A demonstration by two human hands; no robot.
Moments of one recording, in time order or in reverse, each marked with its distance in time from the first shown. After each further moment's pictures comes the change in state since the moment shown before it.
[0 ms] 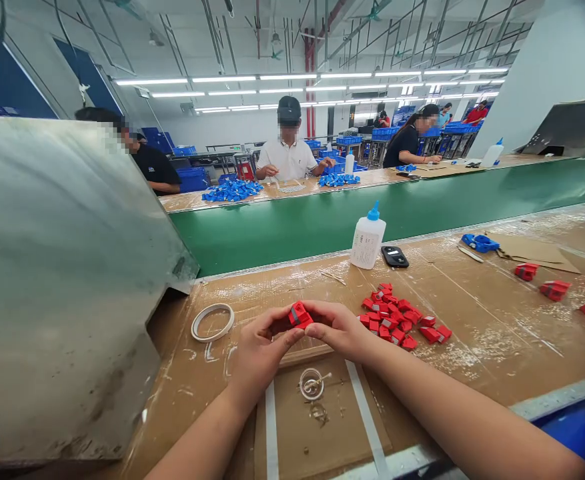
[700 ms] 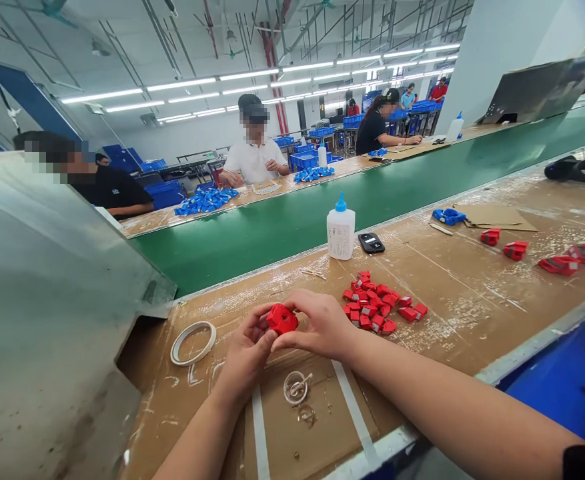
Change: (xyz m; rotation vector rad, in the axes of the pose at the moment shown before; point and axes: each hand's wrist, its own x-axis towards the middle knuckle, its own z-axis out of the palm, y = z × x) left_hand 0.011 -0.015 0.001 -0.293 -0.167 -0.173; right_hand -0.004 -0.008 -0.002 -0.644 0.312 -0.187
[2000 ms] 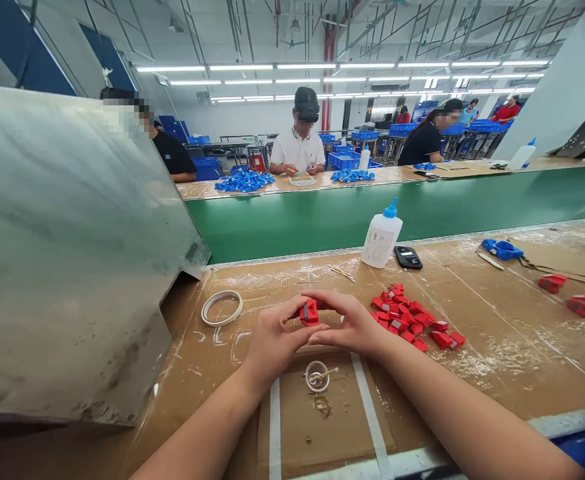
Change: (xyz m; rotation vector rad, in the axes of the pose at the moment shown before) left_hand -0.011 0.036 0.025 0.609 0.065 0.208; right_hand 0.002 0.017 0.001 0.291 -0.264 -0.013
